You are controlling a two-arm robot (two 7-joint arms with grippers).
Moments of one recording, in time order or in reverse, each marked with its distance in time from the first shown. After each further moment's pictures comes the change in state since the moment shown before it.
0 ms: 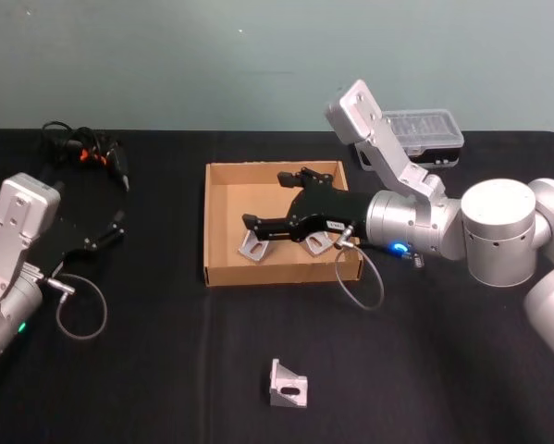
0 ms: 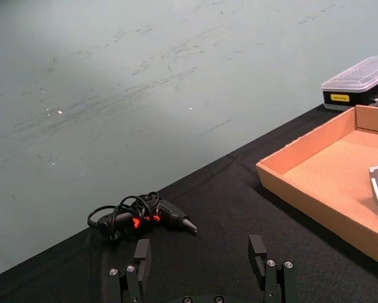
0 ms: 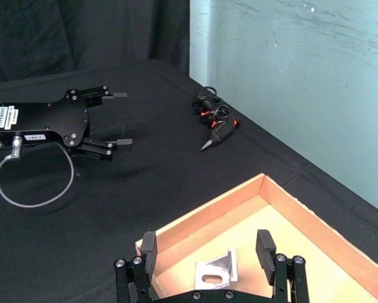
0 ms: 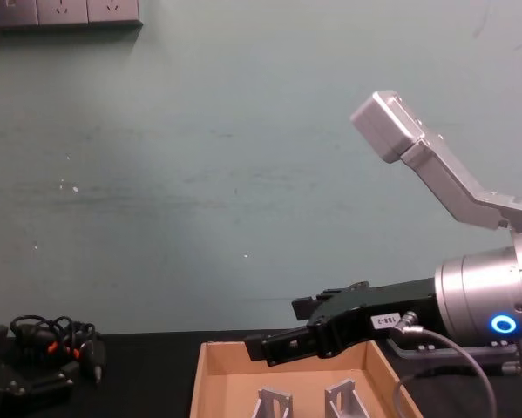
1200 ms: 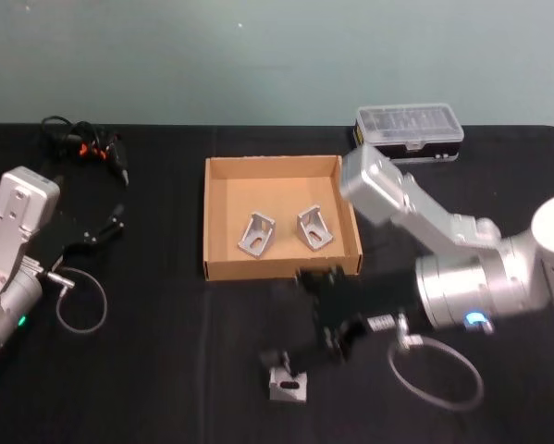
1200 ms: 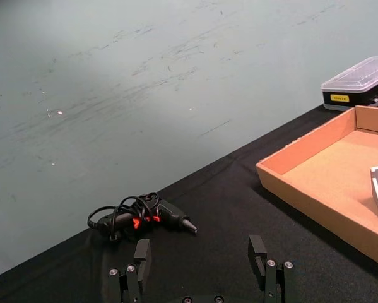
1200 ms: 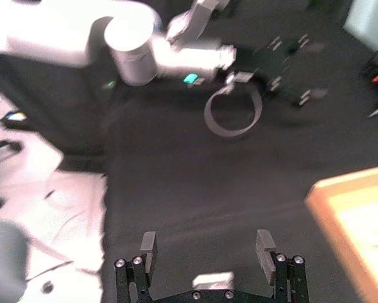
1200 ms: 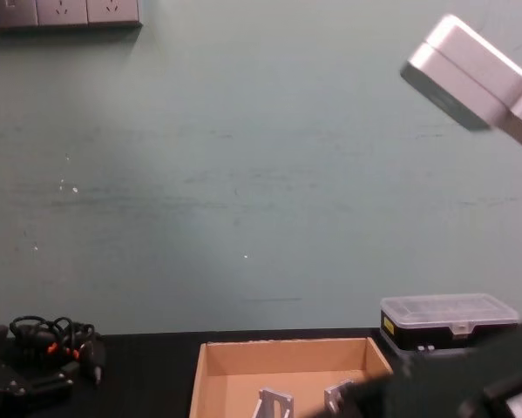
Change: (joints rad) left arm 0.000 0.000 0.000 0.000 0.000 0.000 0.000; right arm -0.083 0.332 -0.094 -0.451 0.120 0.201 0.285
